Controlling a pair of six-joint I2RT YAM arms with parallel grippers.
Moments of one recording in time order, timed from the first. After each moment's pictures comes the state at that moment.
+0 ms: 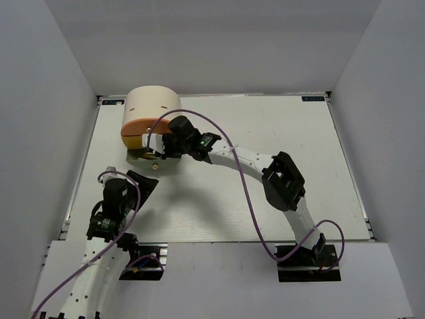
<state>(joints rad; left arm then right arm) -0.14 0.40 0.40 -0.58 0.01 -1.01 0.99 2.15 1.86 -0.26 -0.27 -0.77</state>
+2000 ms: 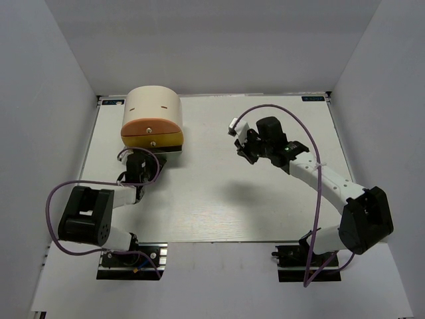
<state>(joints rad) -0.14 1.43 0.39 0.49 -0.02 -1.07 0.57 1.40 1.06 -0.32 -0.31 -0.45</state>
